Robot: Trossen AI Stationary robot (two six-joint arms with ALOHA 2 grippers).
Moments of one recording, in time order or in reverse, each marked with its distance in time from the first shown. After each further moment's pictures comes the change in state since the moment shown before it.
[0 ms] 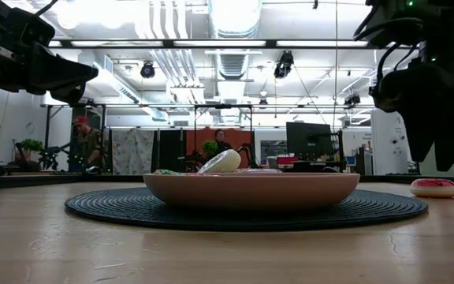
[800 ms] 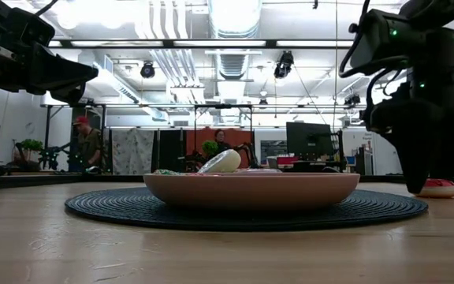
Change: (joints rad) left arm 0.000 0.000 0.000 0.000 0.000 0.000; right arm 0.000 0.205 0.002 0.115 0.006 -0.014
